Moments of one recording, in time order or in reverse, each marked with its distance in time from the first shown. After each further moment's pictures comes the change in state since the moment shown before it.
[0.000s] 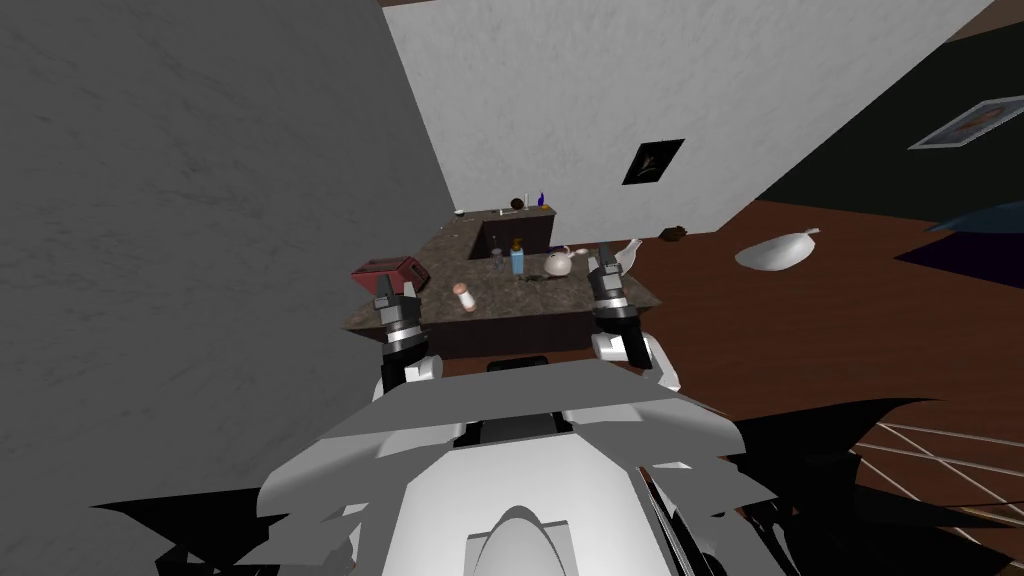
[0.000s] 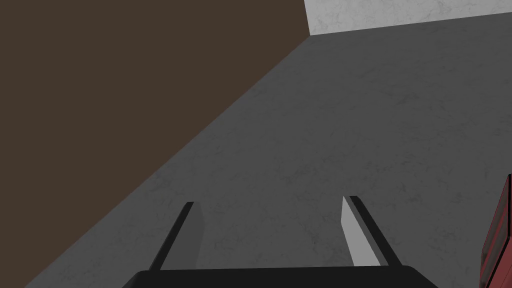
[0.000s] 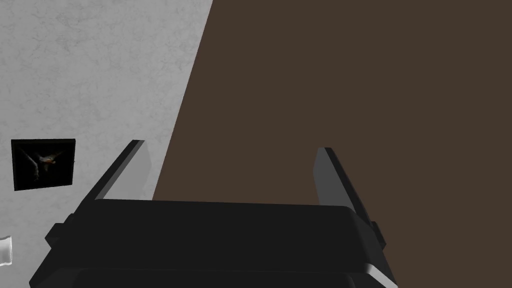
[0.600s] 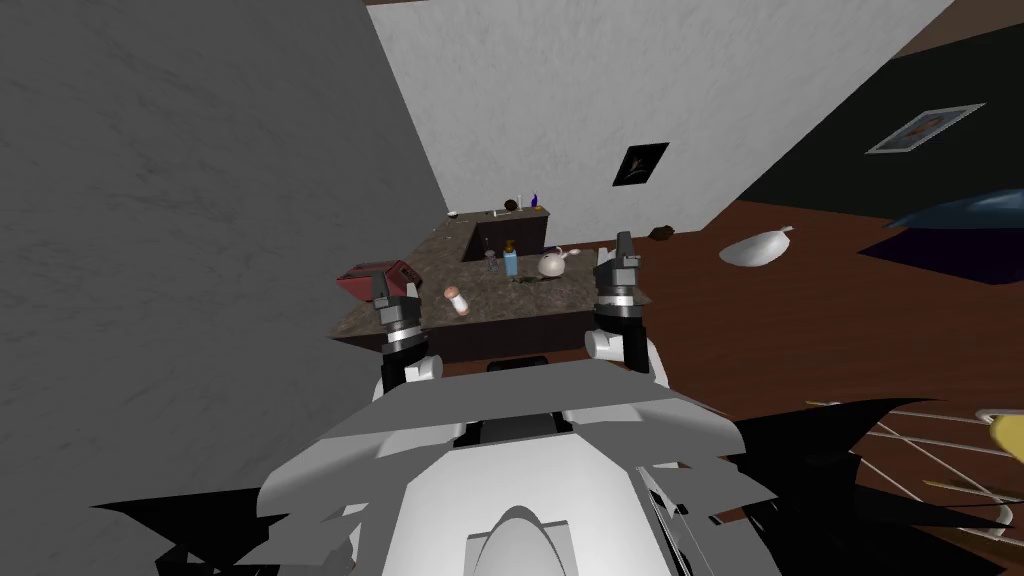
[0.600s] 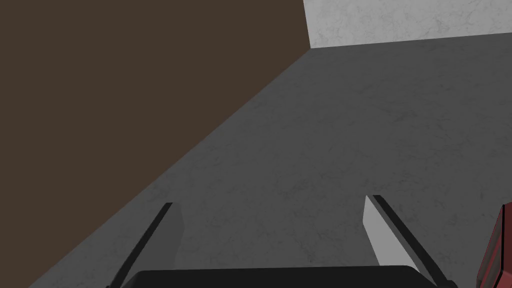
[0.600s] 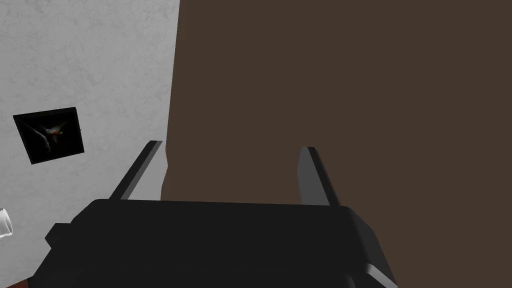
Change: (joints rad) left arm 0.000 0.000 0.000 0.000 0.000 0.000 0.000; right arm 0.000 0.168 0.012 -0.088 -0.051 0.000 -0.009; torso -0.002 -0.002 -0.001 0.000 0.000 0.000
